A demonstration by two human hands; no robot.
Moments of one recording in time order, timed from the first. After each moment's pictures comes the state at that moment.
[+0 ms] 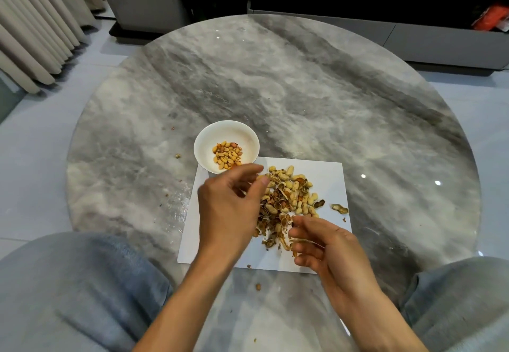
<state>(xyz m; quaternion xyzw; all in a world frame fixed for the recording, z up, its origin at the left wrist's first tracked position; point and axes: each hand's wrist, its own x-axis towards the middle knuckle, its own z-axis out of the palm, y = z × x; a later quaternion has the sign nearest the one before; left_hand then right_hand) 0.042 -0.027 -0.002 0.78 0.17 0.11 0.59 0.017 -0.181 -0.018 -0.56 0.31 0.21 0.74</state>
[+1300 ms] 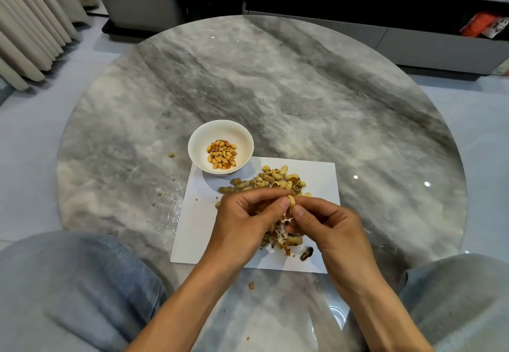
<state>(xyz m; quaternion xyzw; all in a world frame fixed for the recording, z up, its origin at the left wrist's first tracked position) 0.027 -0.038 -0.007 0.67 0.11 -0.08 0.73 0.026 -0.193 -0.006 -0.70 0.09 0.12 0.70</state>
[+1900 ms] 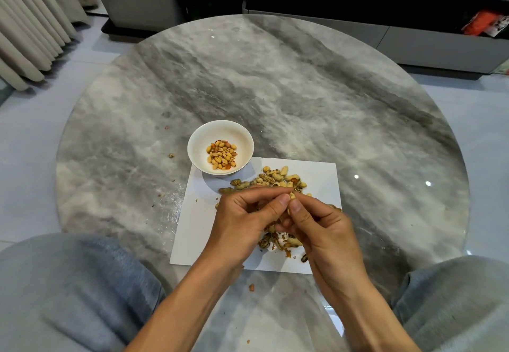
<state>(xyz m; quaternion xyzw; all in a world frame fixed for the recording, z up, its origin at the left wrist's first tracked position) 0.031 -0.040 -0.004 0.60 0.12 -0.08 0.79 0.025 -0.174 -0.015 -0.61 0.11 0.11 0.78</state>
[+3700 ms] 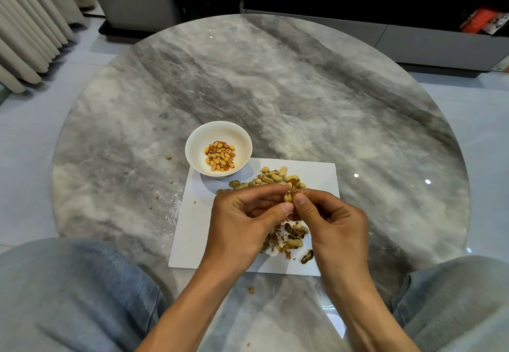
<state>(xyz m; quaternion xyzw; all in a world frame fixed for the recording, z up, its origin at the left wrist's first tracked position) 0.030 -0.042 -0.002 0.66 0.08 0.00 0.75 0.029 -0.172 0.003 -0.69 0.13 -0.01 0.71</state>
